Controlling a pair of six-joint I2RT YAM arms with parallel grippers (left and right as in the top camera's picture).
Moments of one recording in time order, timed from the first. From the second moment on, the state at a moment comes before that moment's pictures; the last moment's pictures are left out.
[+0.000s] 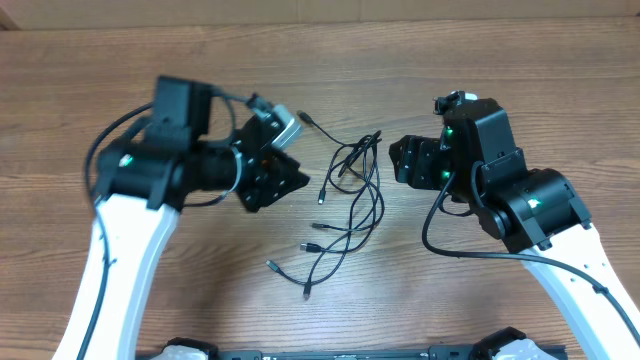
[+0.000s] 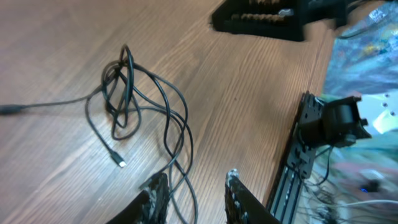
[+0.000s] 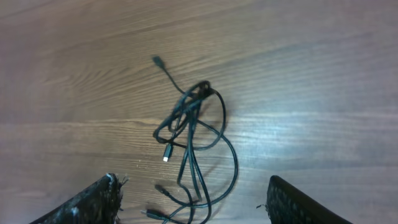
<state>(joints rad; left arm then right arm) -0.23 1.39 1.47 -1.16 0.78 0.42 0.42 1.23 1.28 -0.91 -0.01 0.52</state>
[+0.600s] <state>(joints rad) -0.39 1.70 1.46 -0.89 0.69 0.36 0.32 1.24 1.28 -1.02 0.00 0.55</state>
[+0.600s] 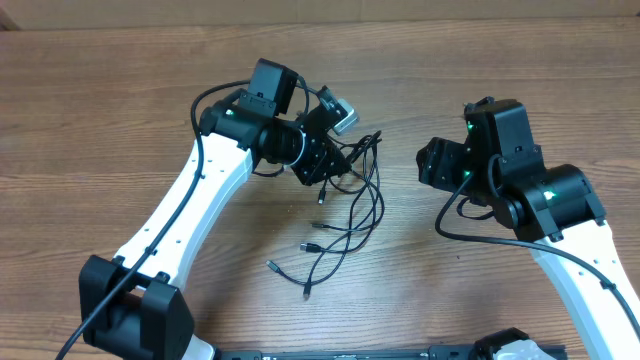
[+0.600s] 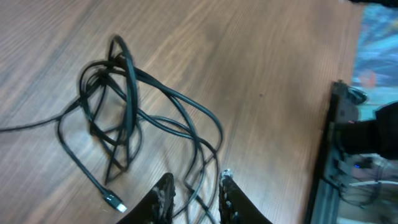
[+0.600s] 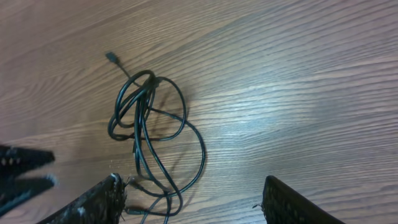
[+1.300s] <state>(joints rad) -0.44 1.85 1.46 -0.81 0.53 0.34 0.32 1.24 1.28 -1.04 -0.11 0.51</state>
